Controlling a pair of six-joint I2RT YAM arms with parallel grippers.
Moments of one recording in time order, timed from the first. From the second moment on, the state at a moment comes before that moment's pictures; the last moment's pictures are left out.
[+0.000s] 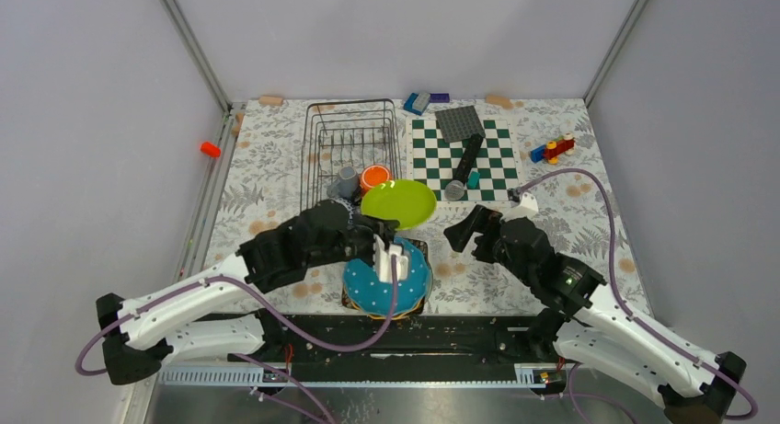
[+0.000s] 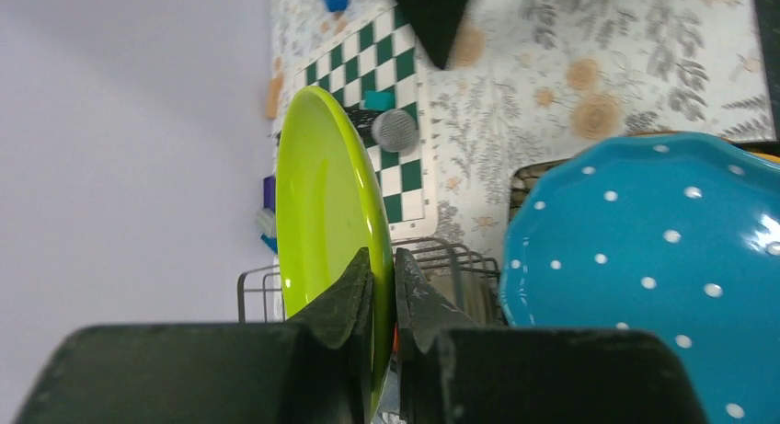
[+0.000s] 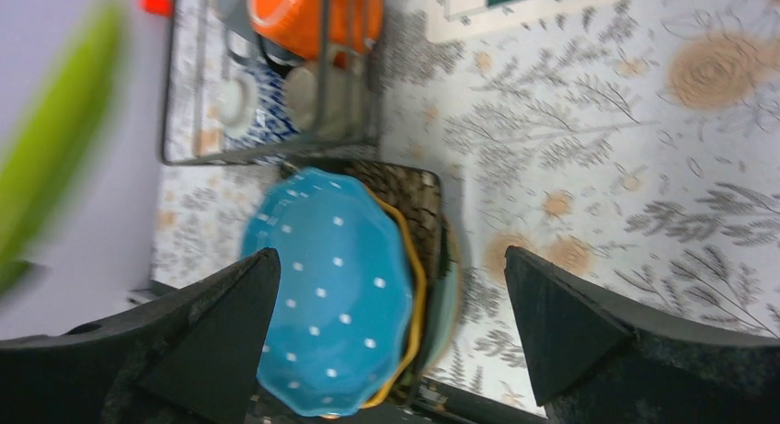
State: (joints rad) left arm -1.04 0.95 0.98 -0.39 0.12 0.92; right arm 0.83 0.67 0.60 -0.46 0.31 0.90
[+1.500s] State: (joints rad) left arm -1.36 1.16 0.98 -0.36 -0.31 1.07; right arm 0.80 0.83 0.66 -0.21 0.19 1.04
